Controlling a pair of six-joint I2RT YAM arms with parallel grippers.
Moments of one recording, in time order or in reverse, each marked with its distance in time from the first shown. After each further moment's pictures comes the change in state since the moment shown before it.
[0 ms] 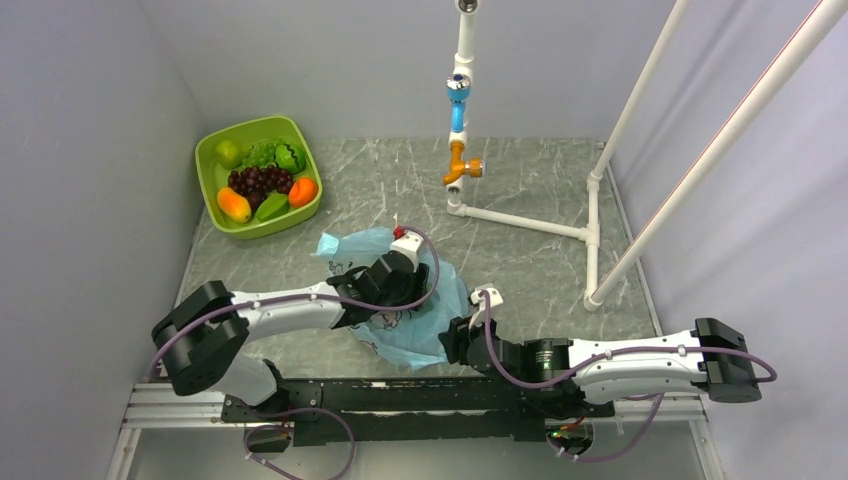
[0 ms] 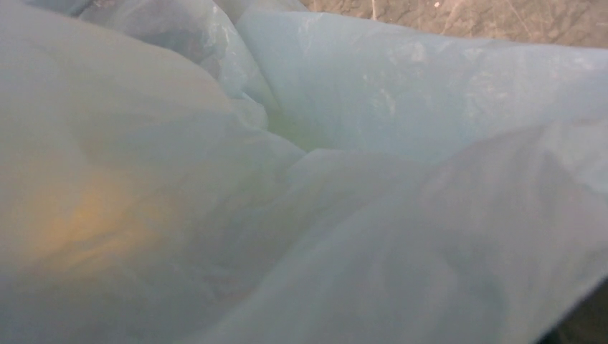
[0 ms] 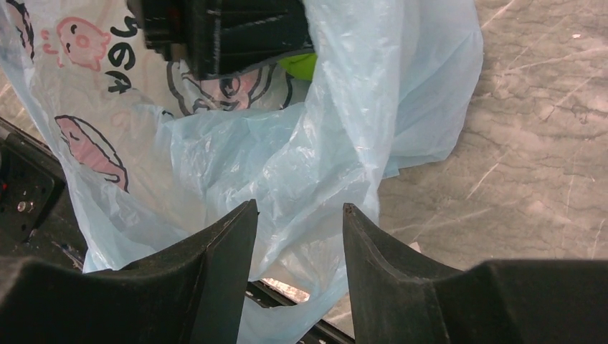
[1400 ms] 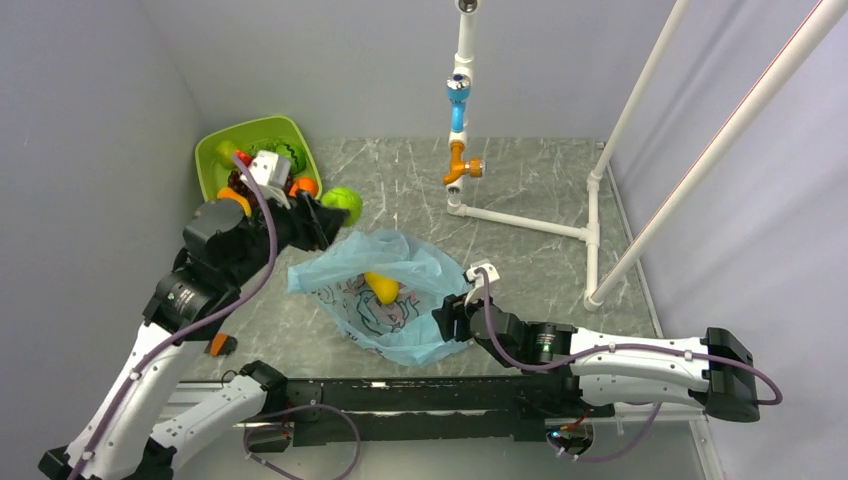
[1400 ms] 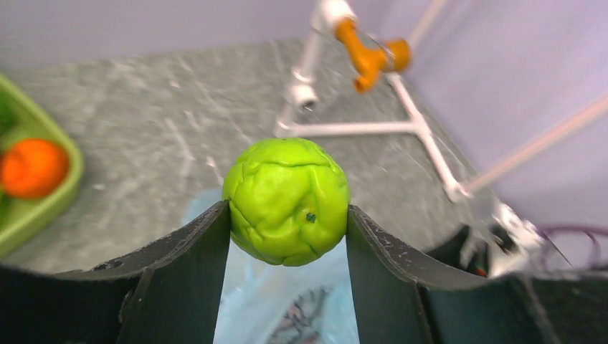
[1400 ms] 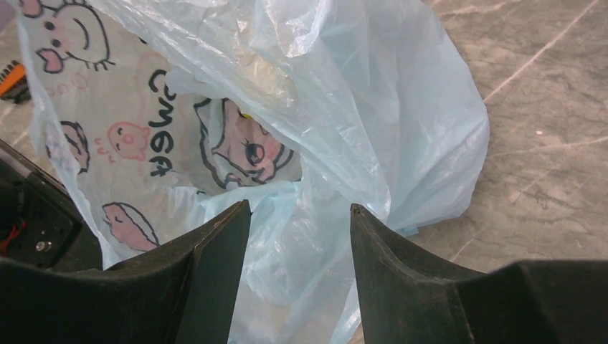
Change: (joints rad) left arm 0.388 -0.682 0.433 -0.561 0.325 0.107; right arm -0.177 0.011 0.089 0.067 -0.122 -0.217
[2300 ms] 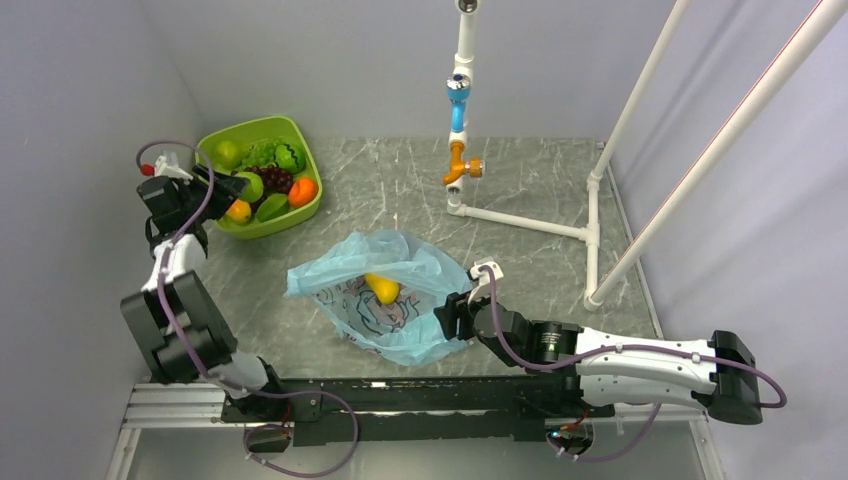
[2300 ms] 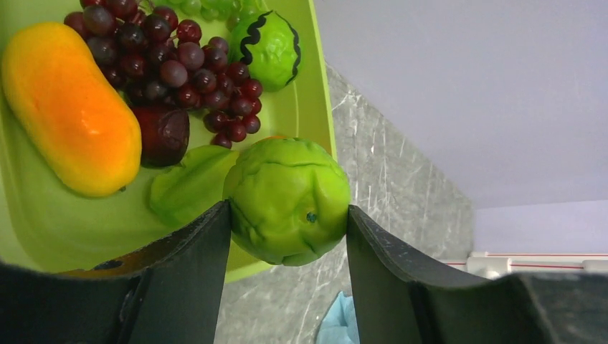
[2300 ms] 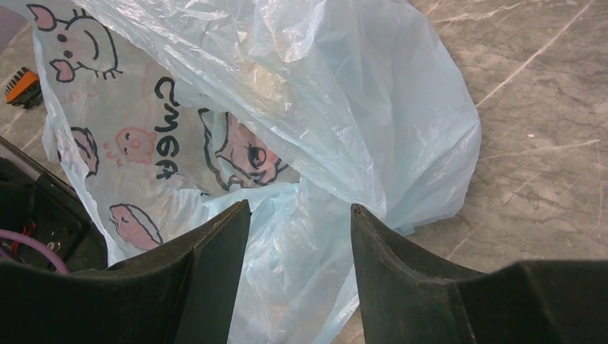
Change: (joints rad) left arm 1.050 0.664 -0.238 0.705 0.494 -0.252; right arm -0.001 -0.035 0.028 -0.044 0.000 -0.004
